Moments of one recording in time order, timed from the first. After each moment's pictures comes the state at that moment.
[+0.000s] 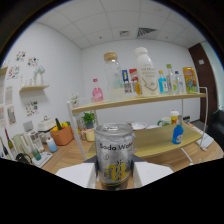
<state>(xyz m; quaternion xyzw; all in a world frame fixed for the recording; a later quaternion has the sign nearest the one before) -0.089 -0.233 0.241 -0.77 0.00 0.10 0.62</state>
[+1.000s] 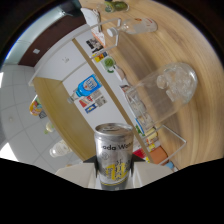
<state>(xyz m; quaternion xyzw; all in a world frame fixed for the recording) -0.019 -0.211 0.234 -0.38 0.56 0.68 0.30</state>
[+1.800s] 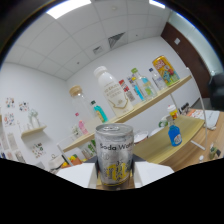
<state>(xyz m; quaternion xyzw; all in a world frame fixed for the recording) -0.040 -0.206 0.290 -0.70 0.14 0.22 0.67</state>
